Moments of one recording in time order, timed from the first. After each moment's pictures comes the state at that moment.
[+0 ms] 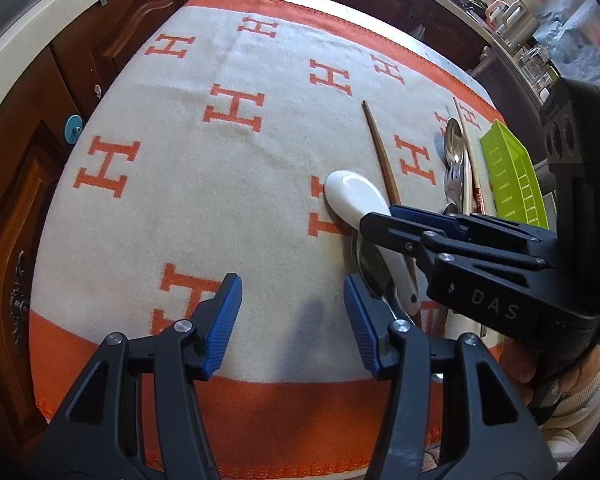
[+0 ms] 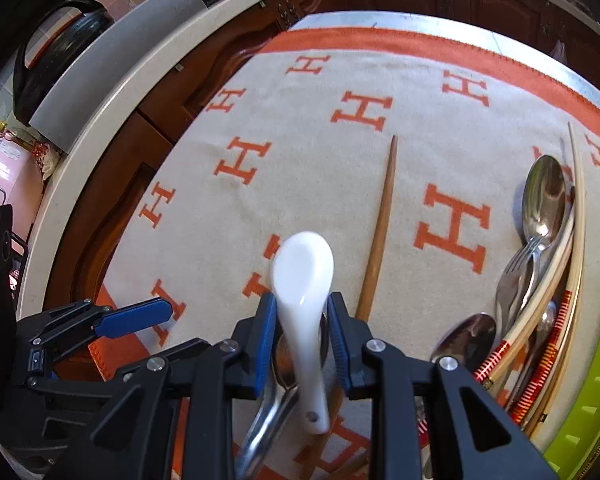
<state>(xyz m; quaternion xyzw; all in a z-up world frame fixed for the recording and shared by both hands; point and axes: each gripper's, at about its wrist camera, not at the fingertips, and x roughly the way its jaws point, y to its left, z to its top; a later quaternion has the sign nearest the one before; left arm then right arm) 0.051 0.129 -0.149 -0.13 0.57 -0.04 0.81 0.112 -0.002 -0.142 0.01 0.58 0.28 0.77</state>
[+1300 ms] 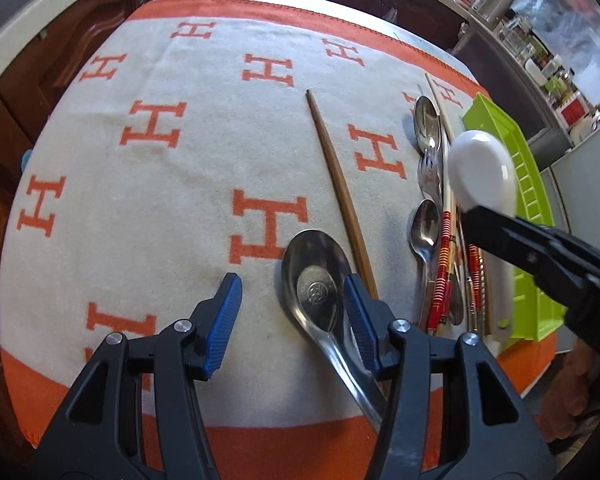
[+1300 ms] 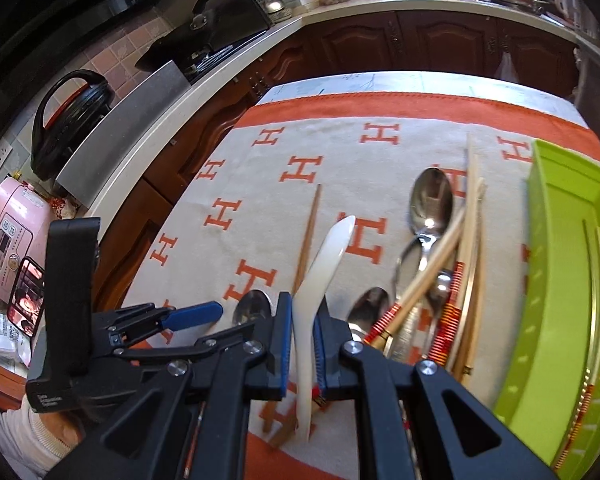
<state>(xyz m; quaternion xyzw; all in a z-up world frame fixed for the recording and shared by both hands) 0.077 0.075 -0.162 -0.07 0.56 -0.07 0.82 0.075 -0.085 -0.096 0.07 0.49 0.24 0.83</state>
